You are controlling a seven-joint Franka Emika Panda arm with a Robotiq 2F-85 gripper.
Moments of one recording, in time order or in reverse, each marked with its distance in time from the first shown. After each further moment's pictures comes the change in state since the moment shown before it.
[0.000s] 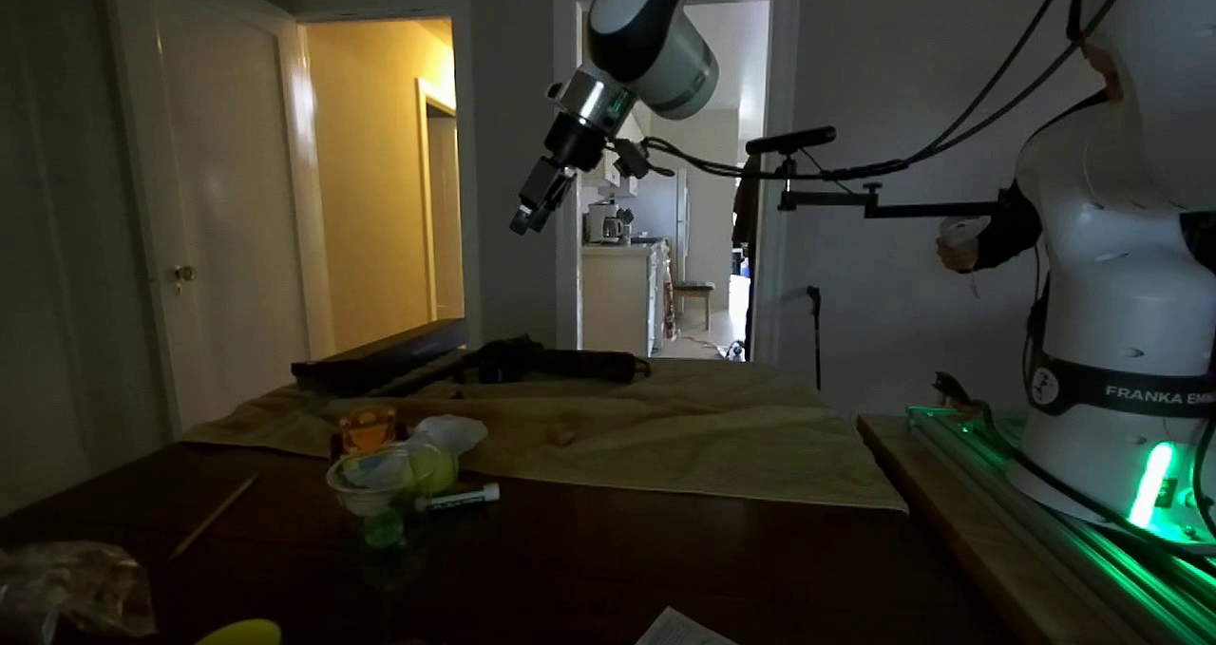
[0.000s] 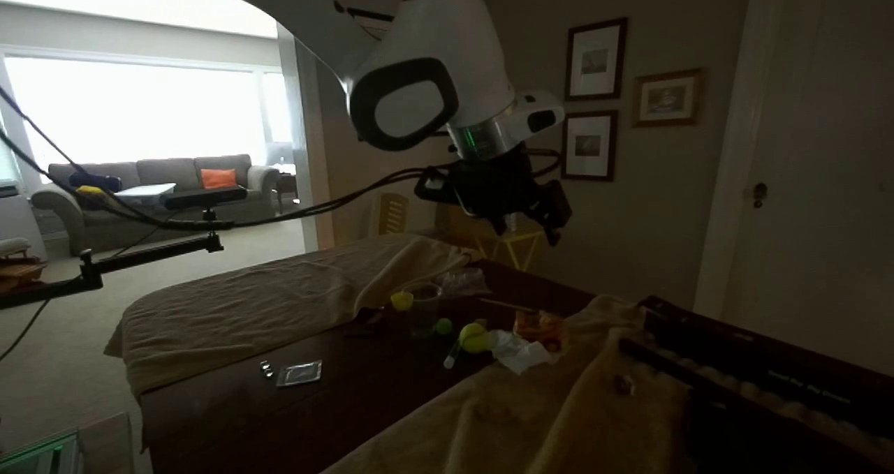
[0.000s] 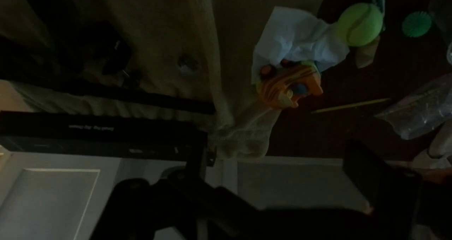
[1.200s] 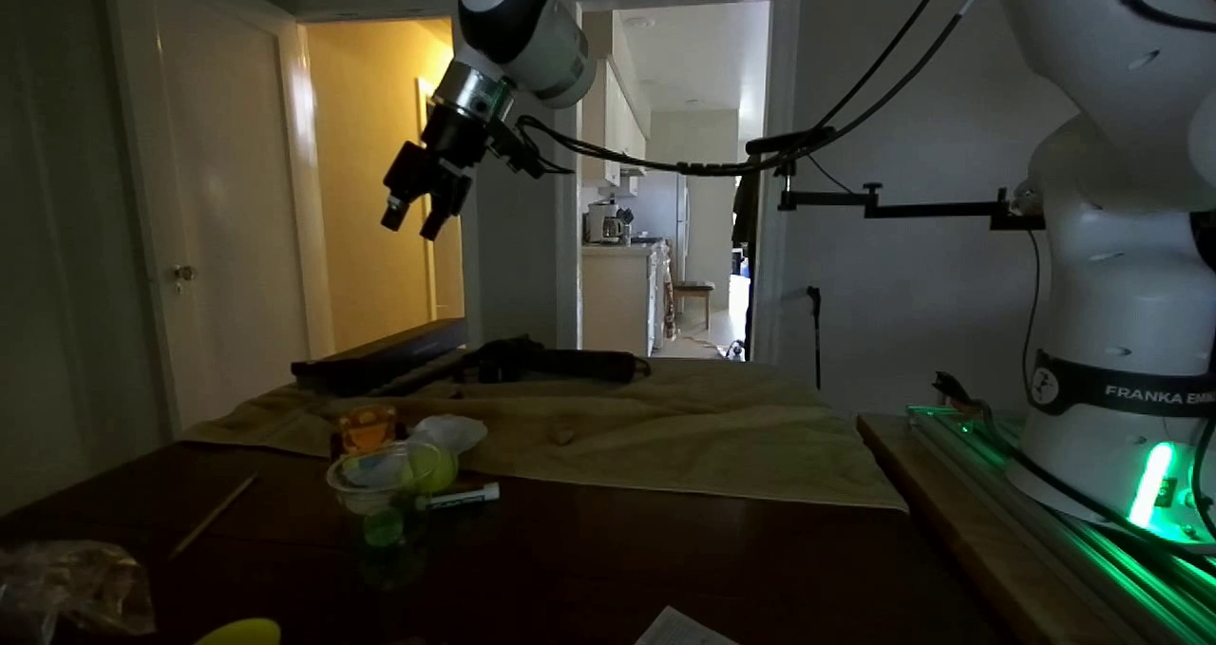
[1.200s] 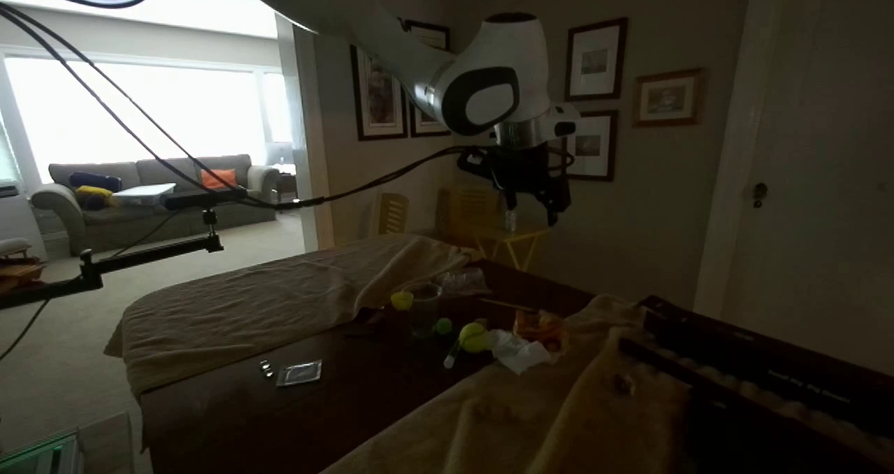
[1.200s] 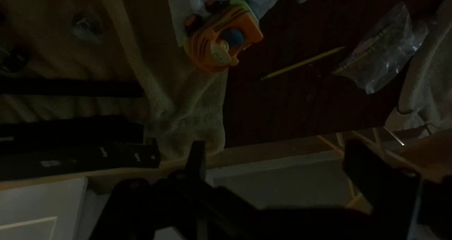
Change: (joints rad) arm -0.142 0.356 0.244 0.549 -0.064 -0.294 0.310
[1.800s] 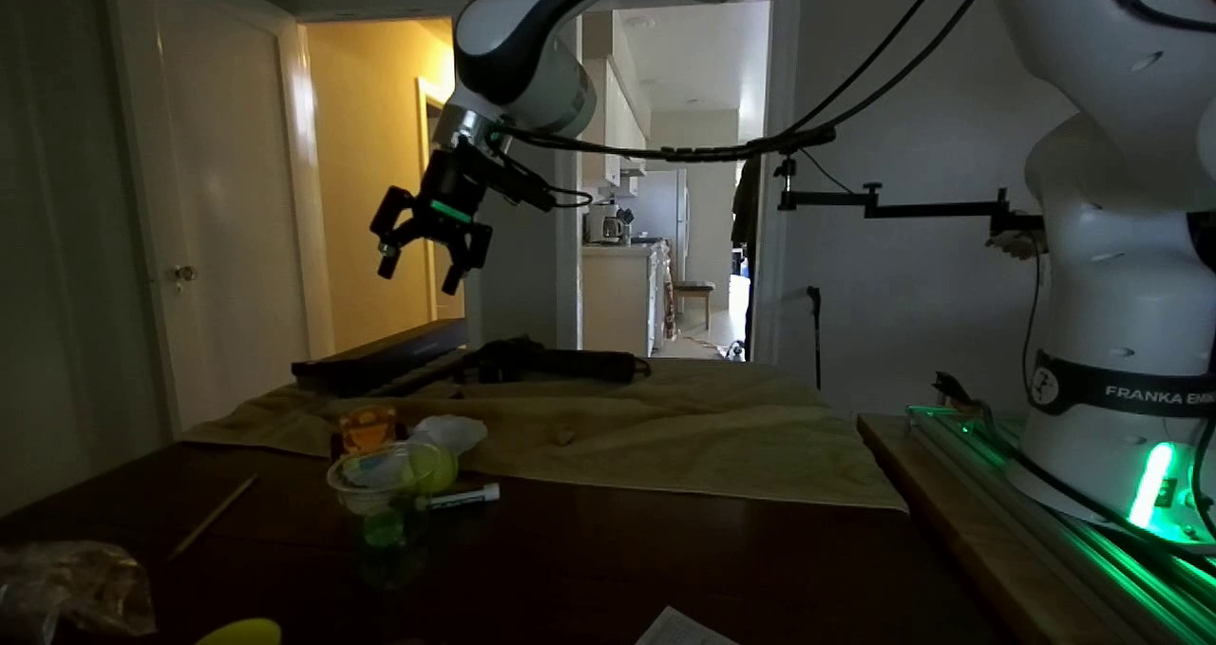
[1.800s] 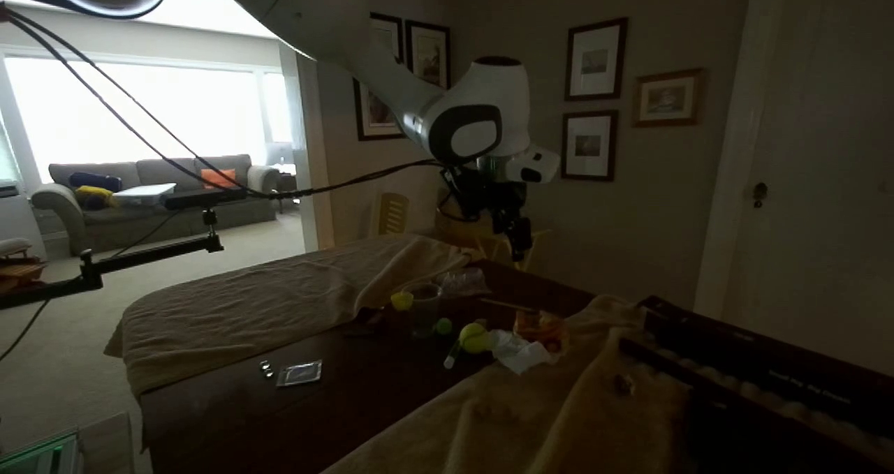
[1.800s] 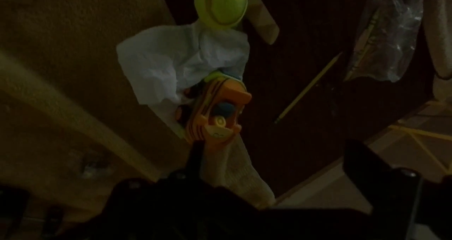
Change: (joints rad) arm 0.040 0.035 0.000 -0.065 -0.004 -0.005 0.504
